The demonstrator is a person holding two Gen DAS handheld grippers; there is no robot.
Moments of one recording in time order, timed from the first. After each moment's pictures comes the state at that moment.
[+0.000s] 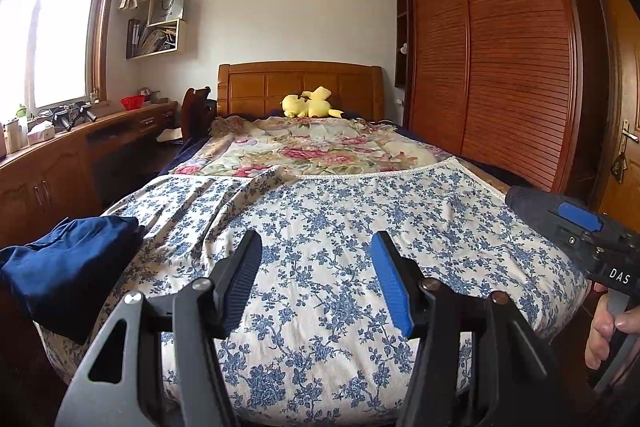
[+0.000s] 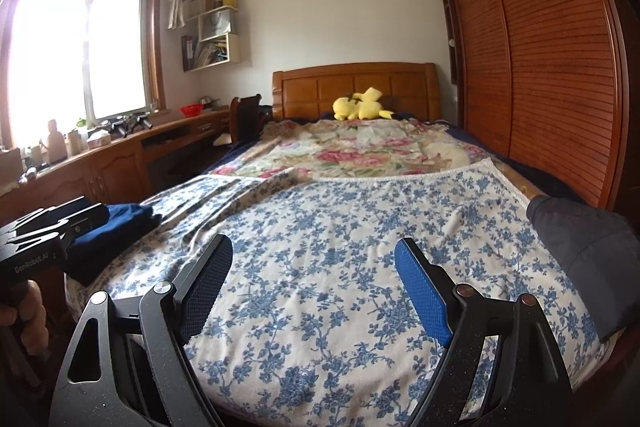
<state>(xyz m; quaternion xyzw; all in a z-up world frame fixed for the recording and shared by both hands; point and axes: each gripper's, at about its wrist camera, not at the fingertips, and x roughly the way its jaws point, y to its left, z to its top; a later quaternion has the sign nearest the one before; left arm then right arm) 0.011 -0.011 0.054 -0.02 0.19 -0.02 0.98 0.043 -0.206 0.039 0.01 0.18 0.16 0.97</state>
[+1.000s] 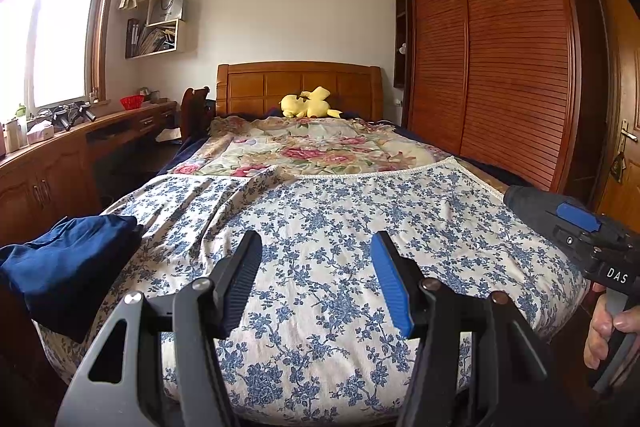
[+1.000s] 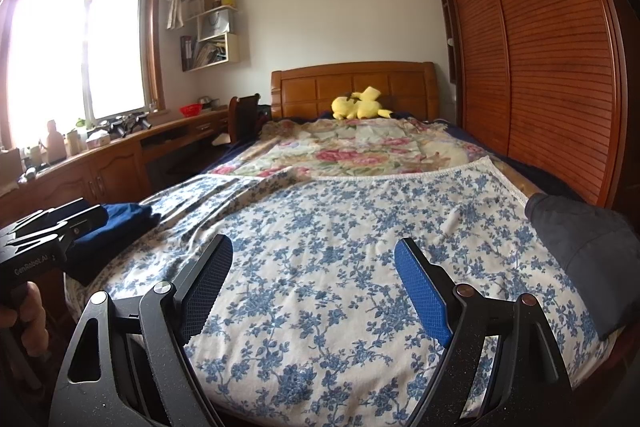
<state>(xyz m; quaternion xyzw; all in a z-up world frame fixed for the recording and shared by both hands) 0.011 -0.015 0.053 -0.02 0.19 -0.02 0.98 0.044 -0.208 0.036 0.01 0.18 0.16 0.97</state>
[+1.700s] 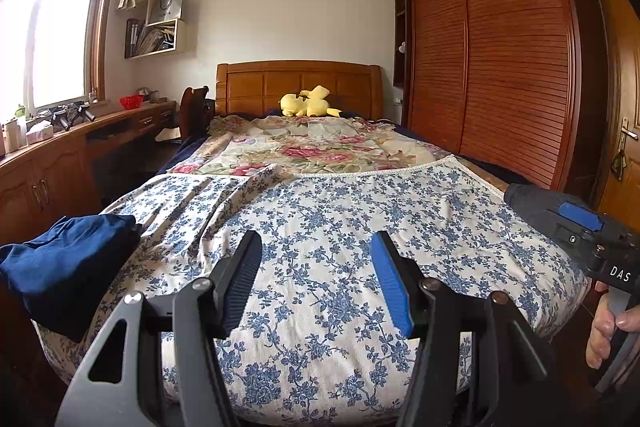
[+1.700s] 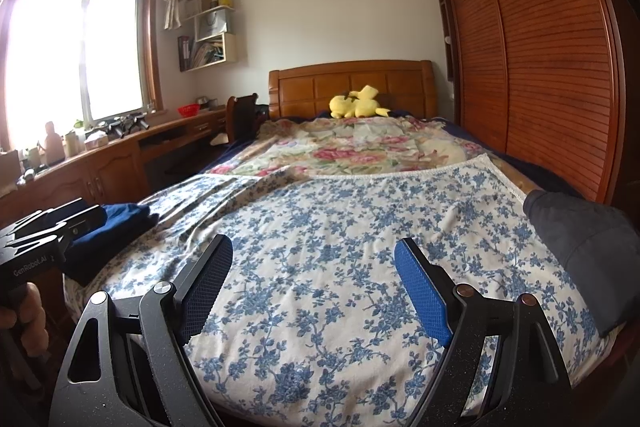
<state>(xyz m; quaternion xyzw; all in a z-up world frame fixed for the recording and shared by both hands) 0.013 -0.018 0.050 -0.02 0.19 -0.02 0.98 0.043 -0.212 0.033 0.01 0.18 0.15 0.97</state>
